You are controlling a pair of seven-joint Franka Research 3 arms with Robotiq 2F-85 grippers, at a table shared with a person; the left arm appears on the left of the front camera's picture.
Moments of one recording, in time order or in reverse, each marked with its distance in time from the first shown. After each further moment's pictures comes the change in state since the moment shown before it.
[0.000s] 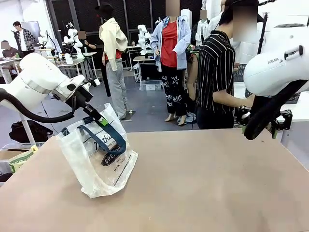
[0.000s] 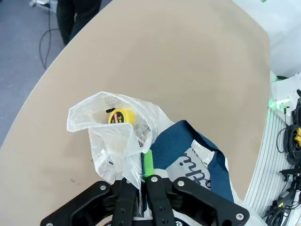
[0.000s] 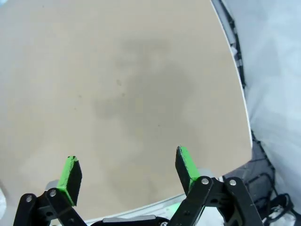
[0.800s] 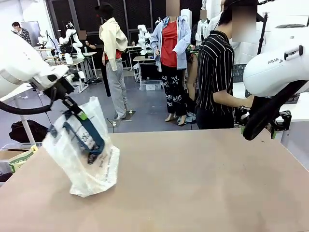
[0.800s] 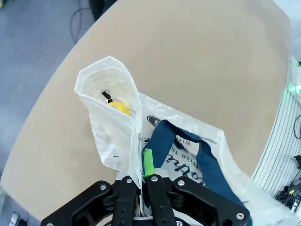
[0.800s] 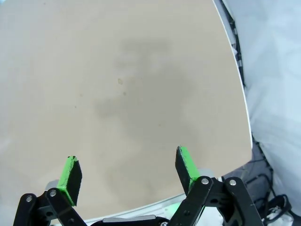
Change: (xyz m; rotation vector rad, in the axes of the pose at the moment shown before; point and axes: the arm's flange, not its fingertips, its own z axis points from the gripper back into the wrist) left arm -0.023 -0.022 0.085 0.185 0.101 0.006; right arm -0.002 0.004 -0.002 -0.009 0.003 0.017
